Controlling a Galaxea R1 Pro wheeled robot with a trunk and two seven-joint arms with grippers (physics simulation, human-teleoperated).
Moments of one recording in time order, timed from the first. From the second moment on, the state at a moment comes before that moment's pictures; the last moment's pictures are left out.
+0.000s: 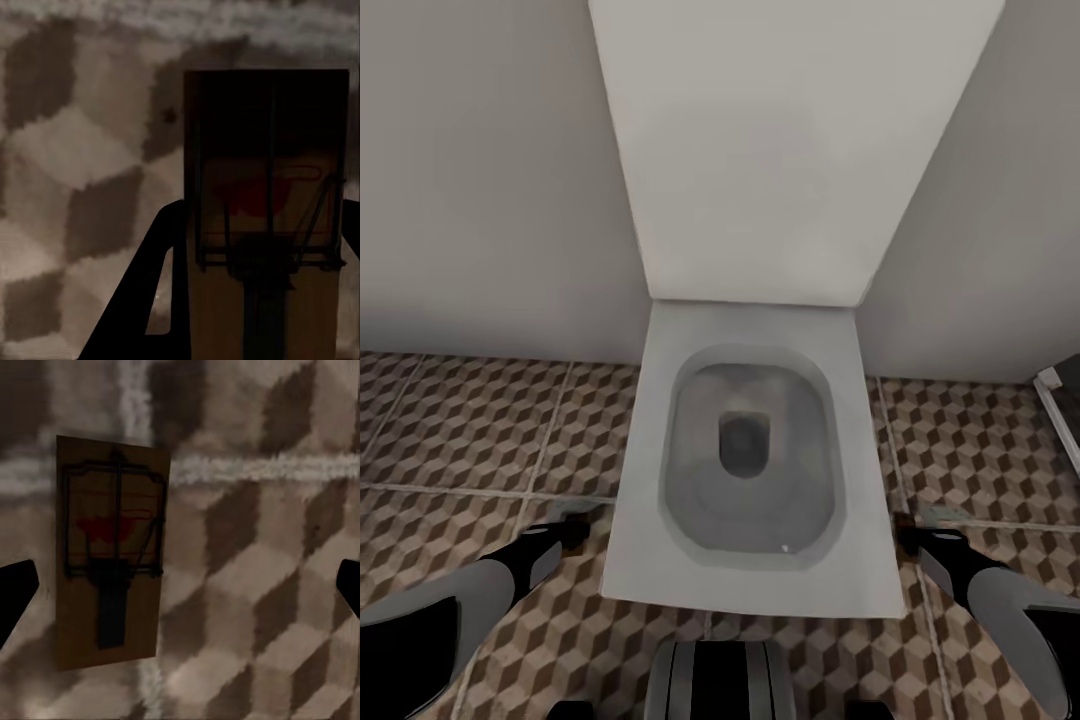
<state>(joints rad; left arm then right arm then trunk) -0.94 0.13 -1.42 -0.01 1.47 0.02 0.12 -0.92 -0.25 -0.01 -0.03 0.01 0.04 -0.15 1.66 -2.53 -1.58</state>
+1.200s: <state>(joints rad) -0.94 0.13 -1.42 -0.01 1.47 0.02 0.12 -0.92 -0.25 -0.01 -0.03 0.01 0.04 -0.15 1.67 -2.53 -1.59</state>
